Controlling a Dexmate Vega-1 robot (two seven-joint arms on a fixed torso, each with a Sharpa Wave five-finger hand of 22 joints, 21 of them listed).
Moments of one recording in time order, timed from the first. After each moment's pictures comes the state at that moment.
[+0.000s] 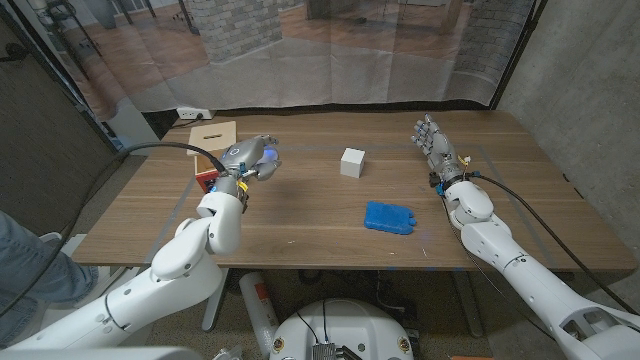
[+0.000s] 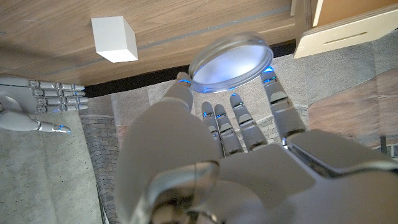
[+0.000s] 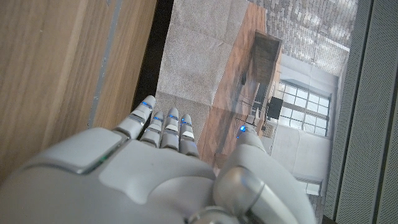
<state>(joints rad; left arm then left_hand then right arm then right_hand) 1.18 0.90 0.48 -2.40 0.63 0.84 0.23 1.12 0.08 0.33 -0.14 0.17 0.42 0.00 0.23 0.21 0.35 -0.11 0.22 0.22 0.36 -0.04 0.21 0.20 0.56 0.14 0.22 0.17 -0.88 -0.48 -0.35 -1.34 0.63 0.36 -0.04 0.21 0.06 0.23 -0.09 0.20 0.19 0.05 0.19 0.18 0.20 0.08 0.21 0.18 0.10 0.02 0.19 0.18 0.20 -0.01 0.21 0.18</state>
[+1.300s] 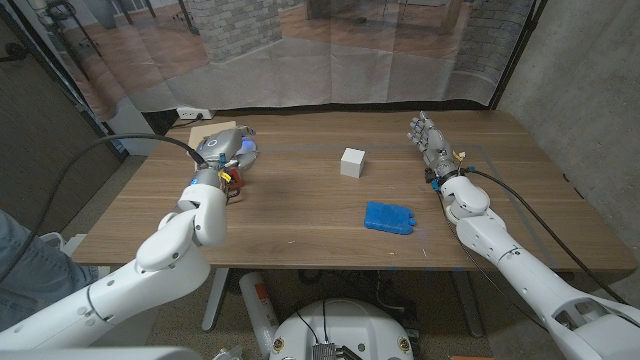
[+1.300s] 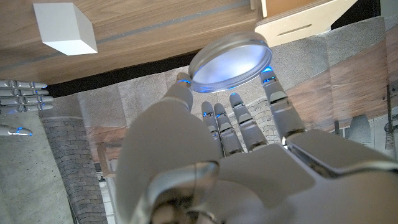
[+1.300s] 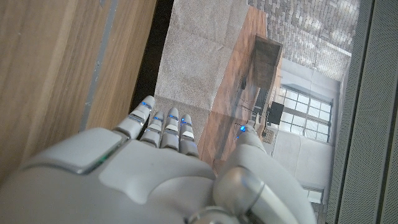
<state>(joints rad) 1.19 0.97 0.42 -2.42 0.55 0.95 0.29 1.12 0.08 0.33 -0.14 0.17 0.43 0.00 0.23 0.21 0.36 -0.11 0.22 0.22 0.37 -0.04 0.21 0.20 0.56 0.13 0.22 0.17 -0.84 -0.47 -0.37 -1.31 0.61 0.35 -0.04 0.21 0.06 0.22 -0.09 0.20 0.19 0.05 0.19 0.18 0.20 0.08 0.21 0.18 0.10 0.02 0.19 0.18 0.20 0.00 0.21 0.18</state>
